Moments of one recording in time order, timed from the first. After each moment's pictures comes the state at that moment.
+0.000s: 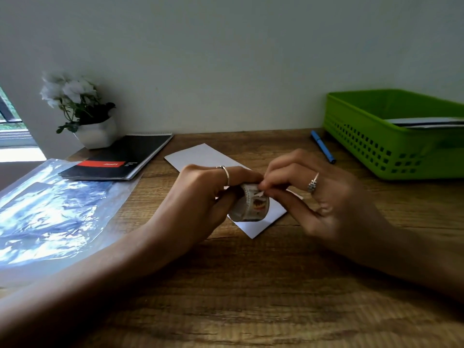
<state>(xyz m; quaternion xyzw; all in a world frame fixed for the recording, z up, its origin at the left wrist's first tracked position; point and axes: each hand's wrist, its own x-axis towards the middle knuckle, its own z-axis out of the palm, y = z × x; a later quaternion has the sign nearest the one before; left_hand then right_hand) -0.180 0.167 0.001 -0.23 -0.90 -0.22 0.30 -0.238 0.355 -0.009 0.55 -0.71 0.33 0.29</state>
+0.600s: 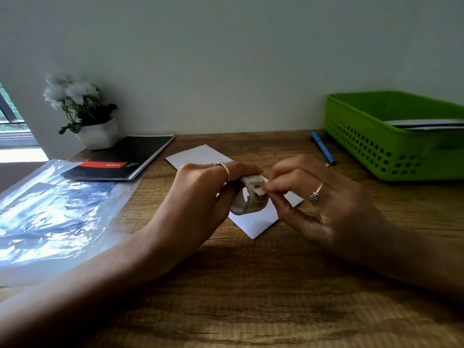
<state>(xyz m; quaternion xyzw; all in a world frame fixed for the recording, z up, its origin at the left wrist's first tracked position) -0.179 0.172 0.001 -0.21 -0.90 -0.20 0.34 -0.237 0.358 -0.011 0.56 -0.70 0.26 0.36</state>
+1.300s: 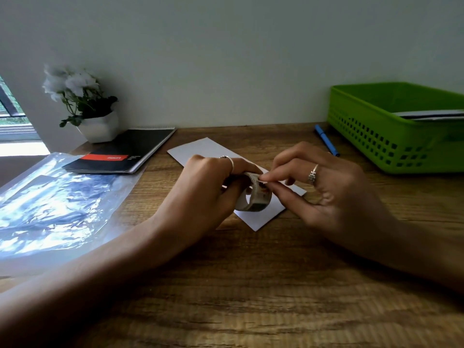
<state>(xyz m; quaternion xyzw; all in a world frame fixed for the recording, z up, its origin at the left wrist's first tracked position) -0.181 0.174 0.003 -0.17 -0.92 -0.22 0.28 -0.239 0.355 -0.013 0.52 -0.73 0.33 0.31</state>
